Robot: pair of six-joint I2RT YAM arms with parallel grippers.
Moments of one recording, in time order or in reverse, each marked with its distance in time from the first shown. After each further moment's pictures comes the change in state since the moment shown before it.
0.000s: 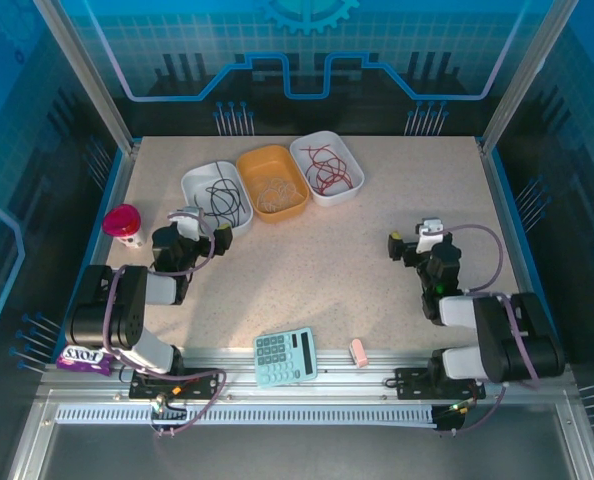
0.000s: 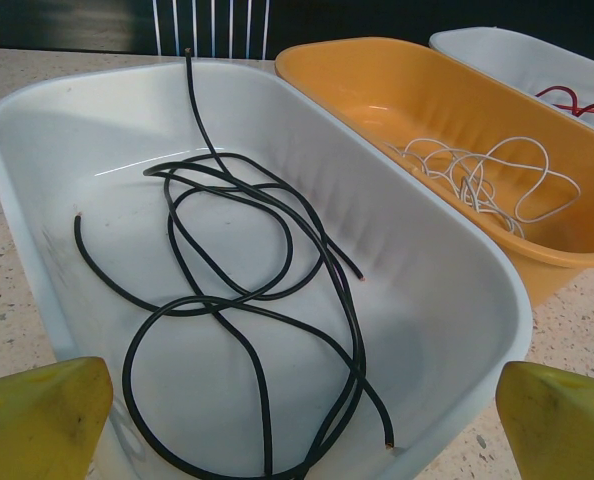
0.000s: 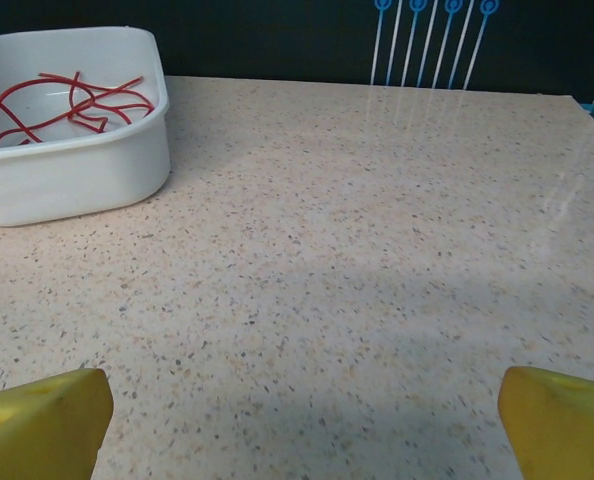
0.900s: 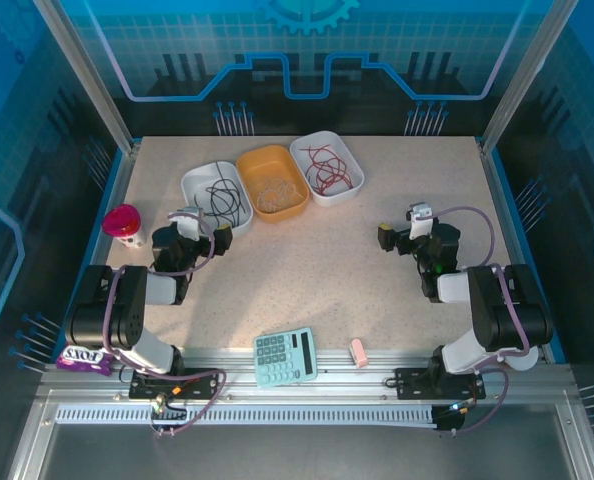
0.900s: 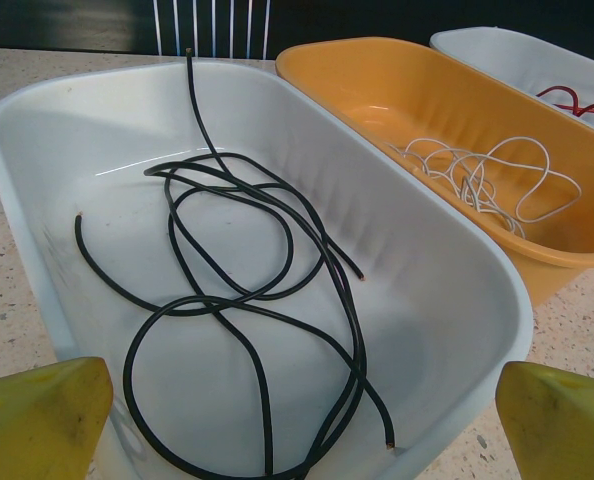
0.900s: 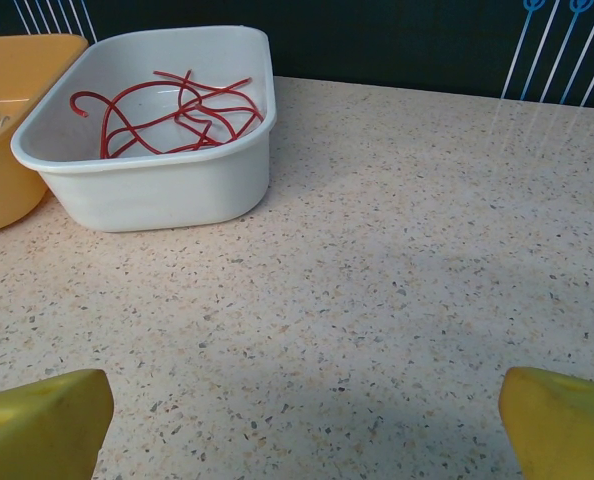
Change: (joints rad) left arm 0.000 0.000 0.000 0.000 0.000 0.000; right arm -0.049 0.143 0.163 -0.051 -0.278 -0.042
